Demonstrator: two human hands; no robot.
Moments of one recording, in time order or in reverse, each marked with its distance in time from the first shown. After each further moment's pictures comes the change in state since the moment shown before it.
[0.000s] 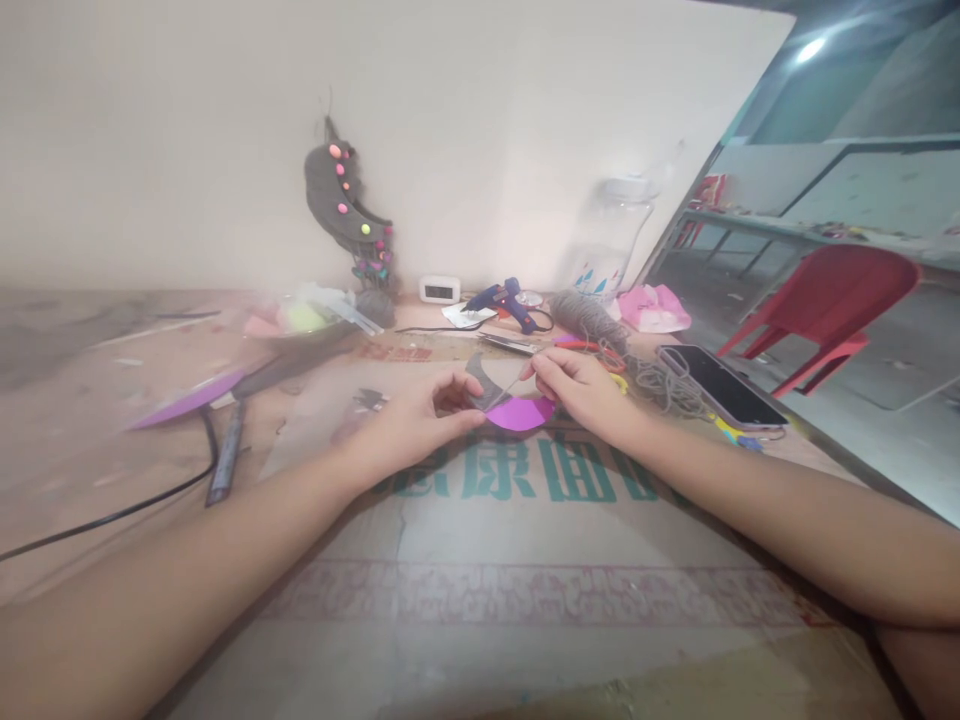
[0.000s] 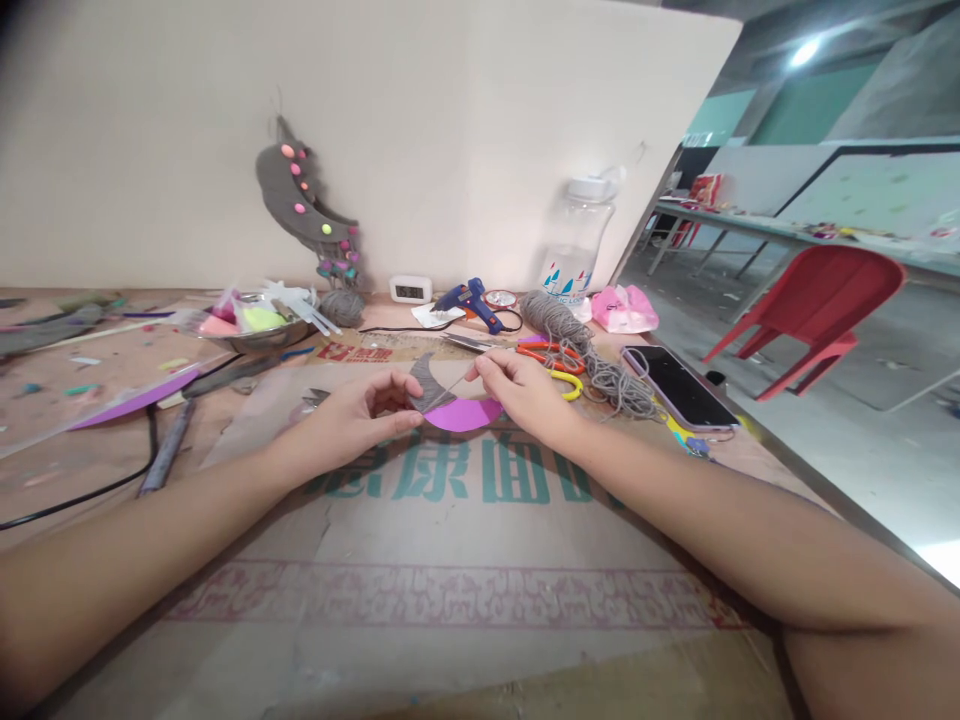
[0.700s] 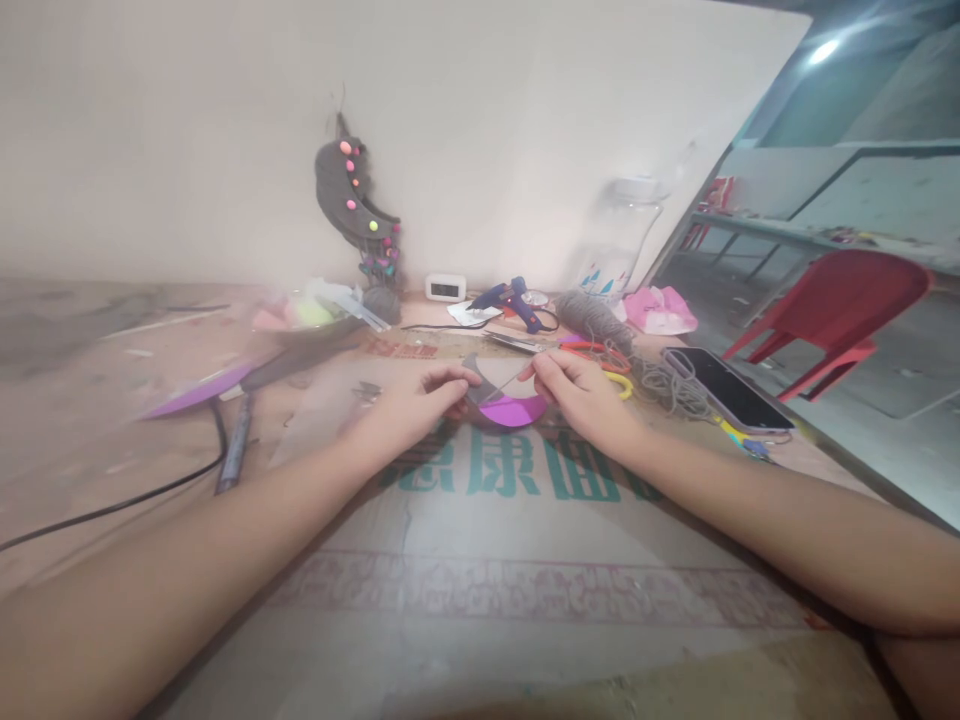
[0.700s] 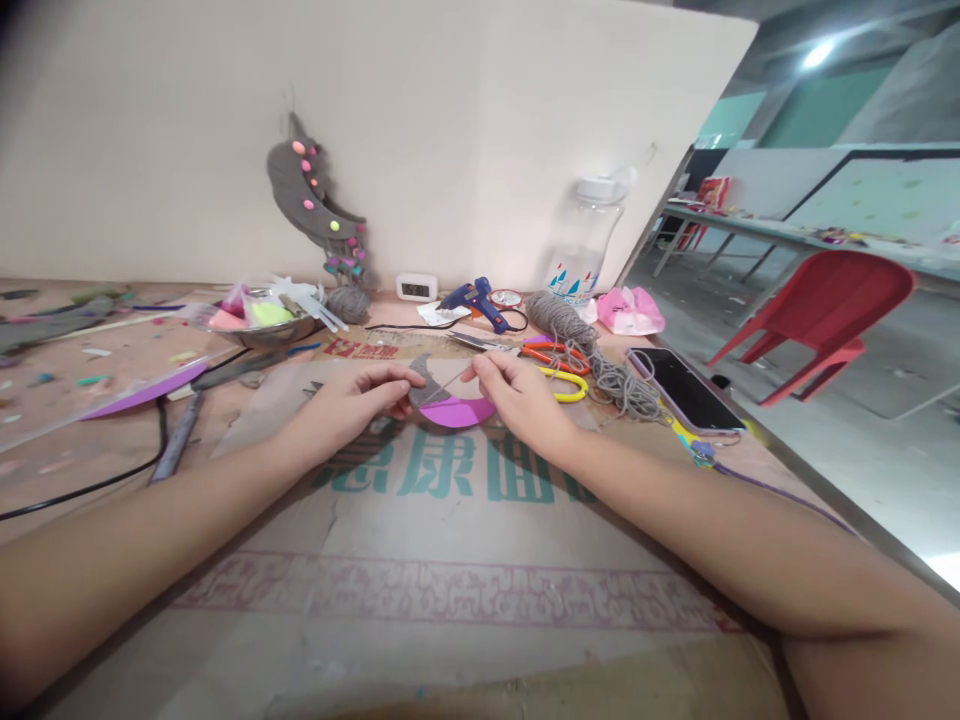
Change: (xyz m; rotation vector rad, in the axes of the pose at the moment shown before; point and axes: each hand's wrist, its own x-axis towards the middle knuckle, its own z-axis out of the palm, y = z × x) left_hand 0.005 0.006 -0.007 -0.025 0.111 -0.120; right_hand -0.007 -0.015 0.013 0.011 0.058 -0.022
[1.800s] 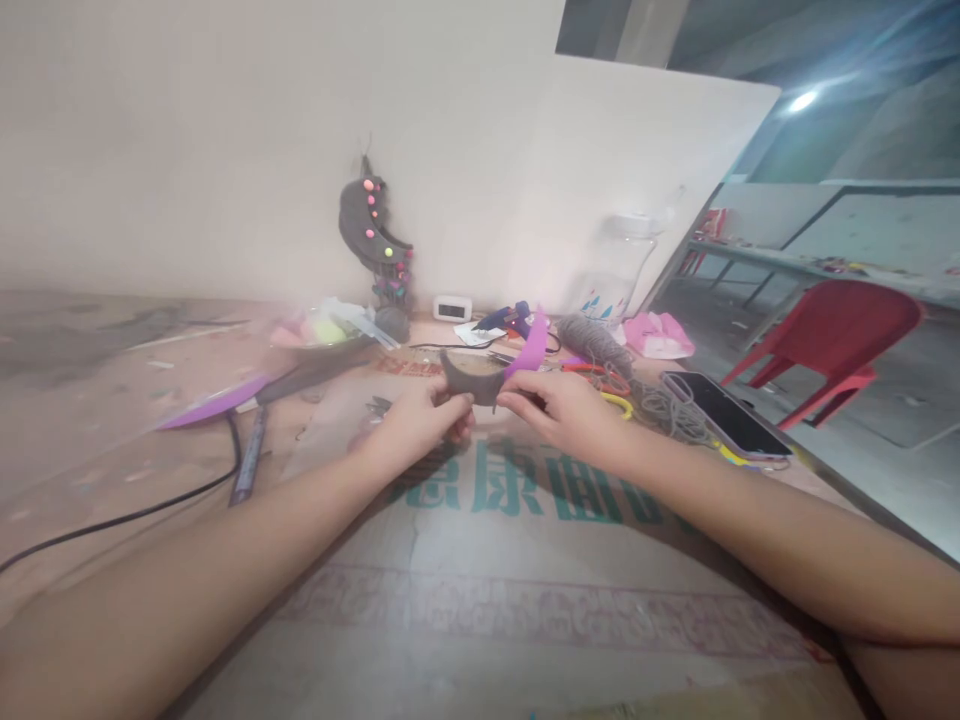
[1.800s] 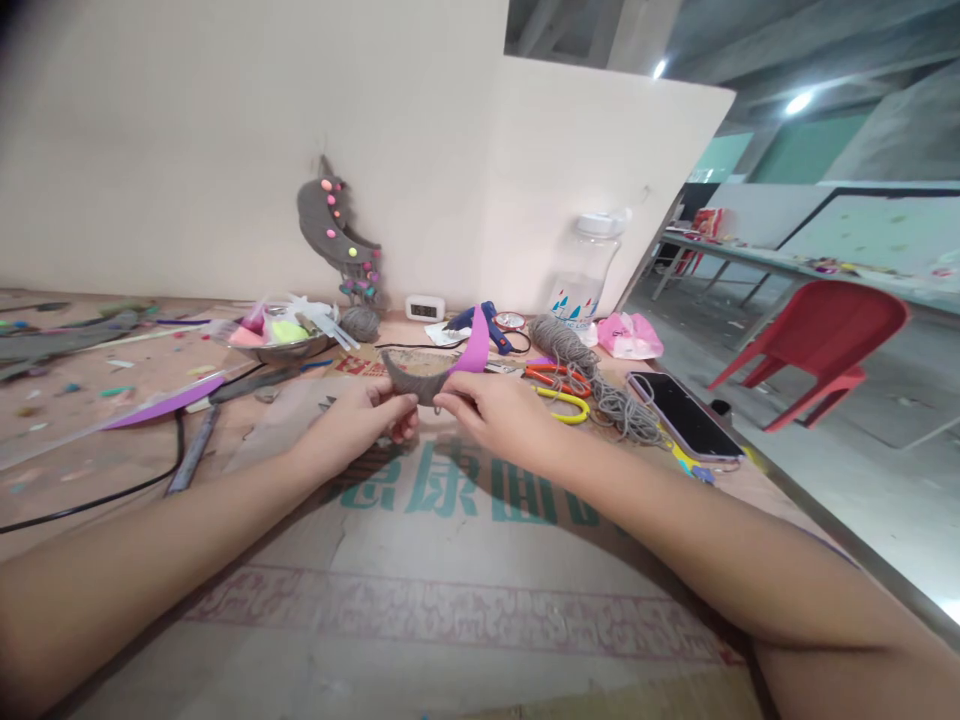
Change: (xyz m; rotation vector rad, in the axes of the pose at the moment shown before) left_hand 0.007 -0.007 0.001 -0.084 0.017 0.008; right_hand 0.016 -0.030 -0.001 -0.492 -0.164 -0.281
